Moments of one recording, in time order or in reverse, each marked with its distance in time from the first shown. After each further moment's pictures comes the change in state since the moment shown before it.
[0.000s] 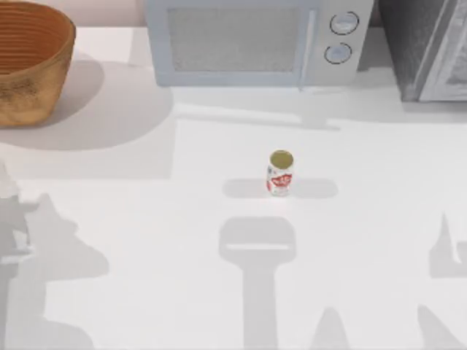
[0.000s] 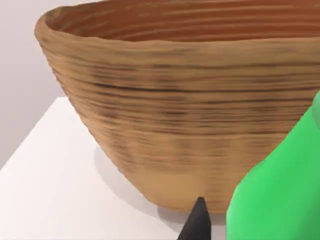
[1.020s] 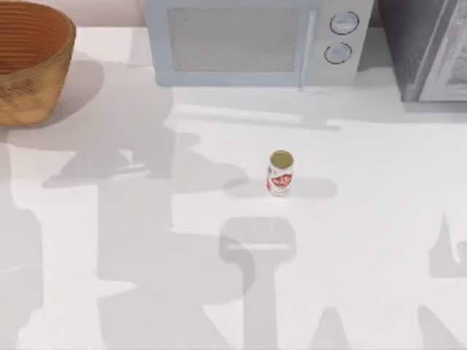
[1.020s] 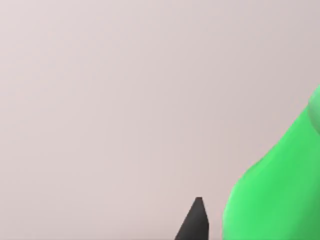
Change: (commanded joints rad) left arm -0.080 -0.327 0.750 -1.036 -0.134 -0.024; right arm 0.000 0.000 0.000 0.000 0.000 0.000
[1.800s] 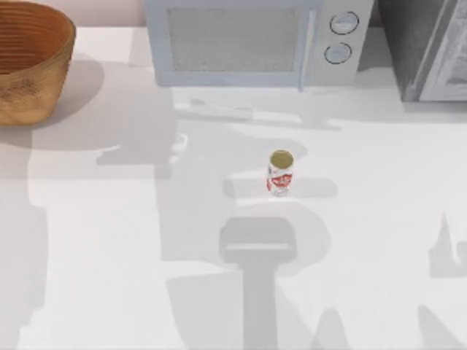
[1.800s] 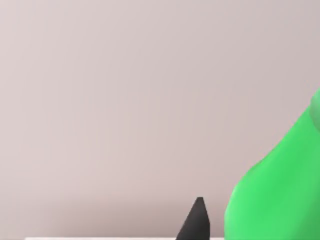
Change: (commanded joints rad) left arm -0.090 0.021 0.217 -0.373 0.017 -0.010; right arm 0.000 0.000 0.000 0.000 0.000 0.000
